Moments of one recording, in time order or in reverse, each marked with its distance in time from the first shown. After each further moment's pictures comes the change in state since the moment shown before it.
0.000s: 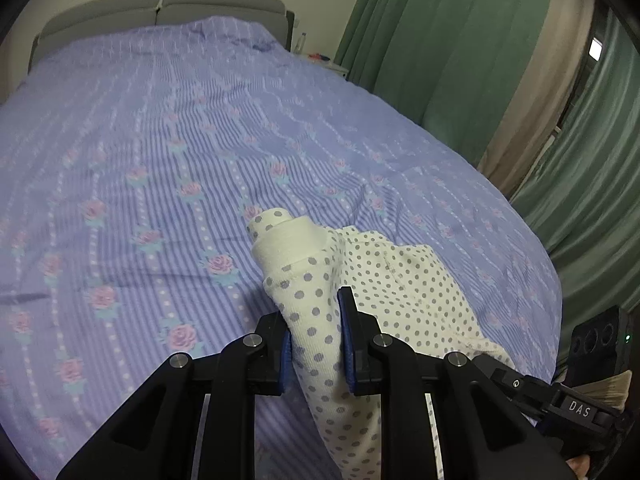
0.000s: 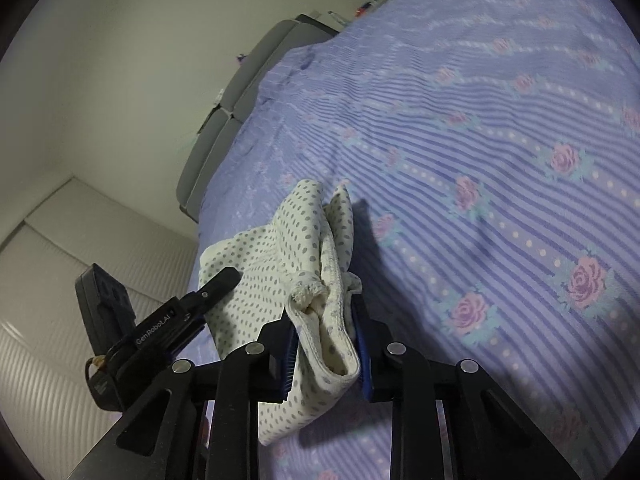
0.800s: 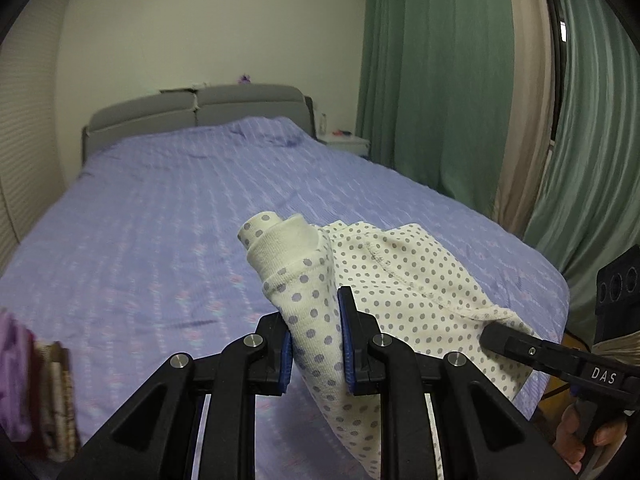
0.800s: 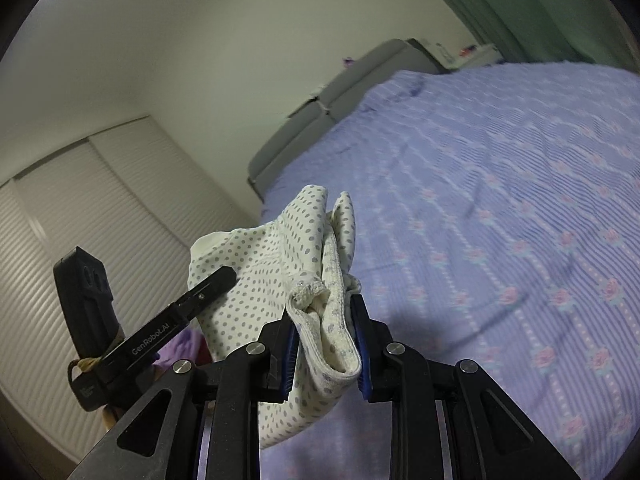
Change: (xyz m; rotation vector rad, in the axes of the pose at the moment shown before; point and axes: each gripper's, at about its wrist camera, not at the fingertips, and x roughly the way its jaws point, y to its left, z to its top) left arm -0.232 -0.013 -0.034 0.129 -0.274 0.197; right arm -0.084 0.158 -0.057 -0.322 -0.040 0.159
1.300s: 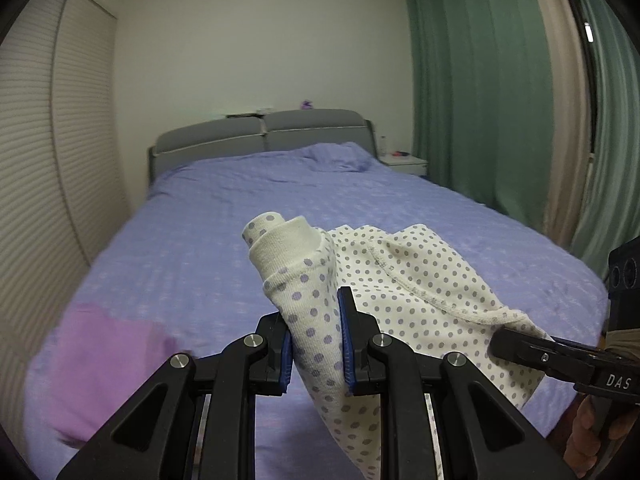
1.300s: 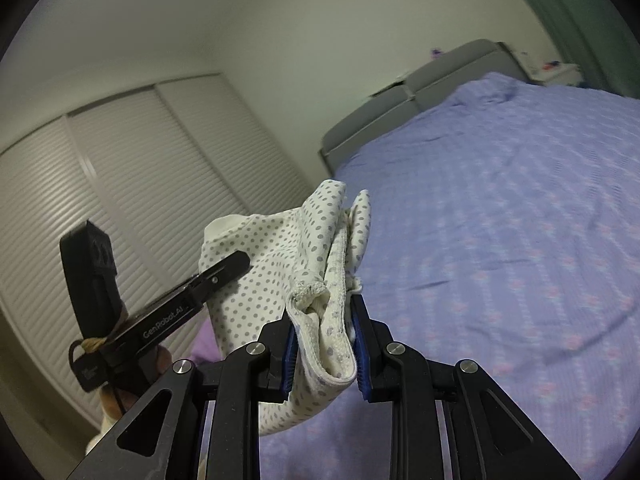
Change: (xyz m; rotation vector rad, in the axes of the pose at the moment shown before) left arm -0.129 0.130 0.007 0.008 -0.064 0.224; right arm 0.061 0.148 -0.035 -0.172 0.075 0.180
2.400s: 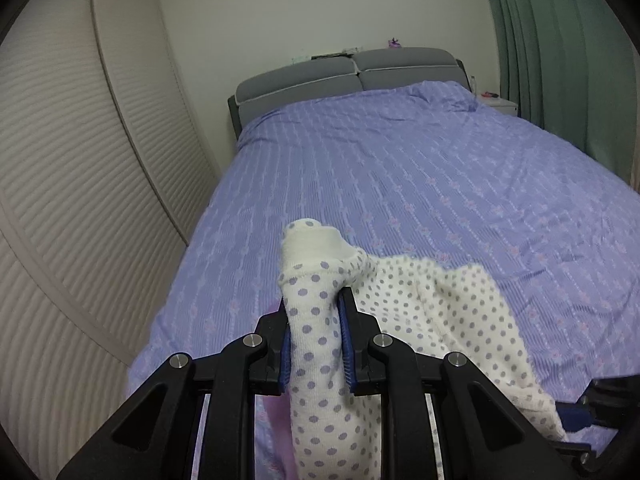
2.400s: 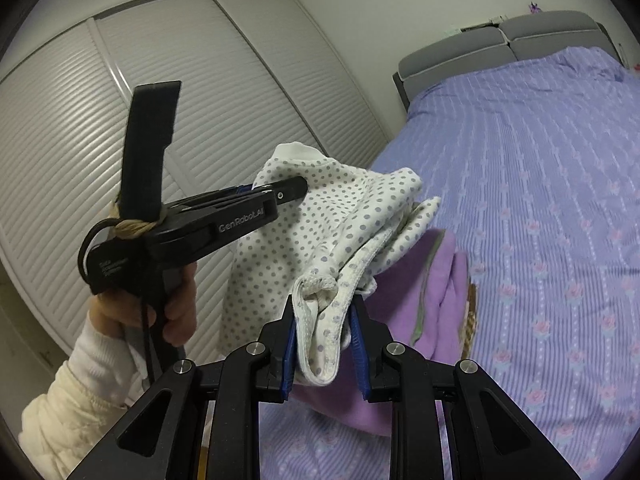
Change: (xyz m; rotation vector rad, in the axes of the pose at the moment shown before) left arm 0.080 0.247 -0.020 0.019 0.228 0.268; right arm 0.241 0.155 -0.067 -0.139 0.265 0.126
